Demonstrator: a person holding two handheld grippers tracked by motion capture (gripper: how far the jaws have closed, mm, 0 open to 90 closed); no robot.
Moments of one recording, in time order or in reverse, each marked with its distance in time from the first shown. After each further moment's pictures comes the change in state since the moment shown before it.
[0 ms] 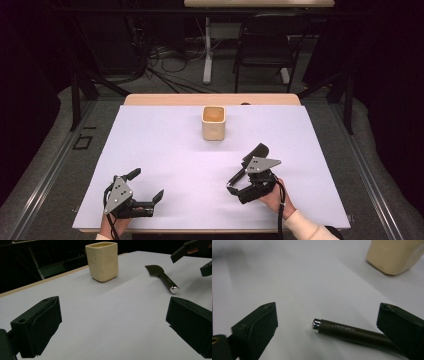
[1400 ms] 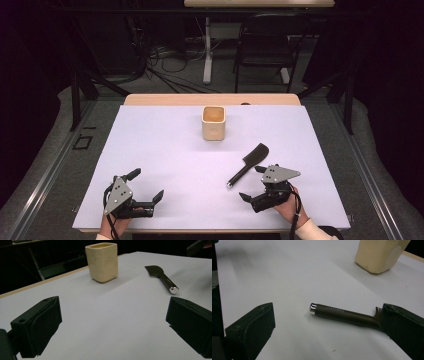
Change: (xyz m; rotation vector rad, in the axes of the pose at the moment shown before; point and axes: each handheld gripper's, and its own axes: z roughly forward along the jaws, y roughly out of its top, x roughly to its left) left arm -0.001 0.000 0.000 0.000 -0.001 0.004; right arm 0.004 -0.021 -0.037 -0.067 -0.043 -0.021
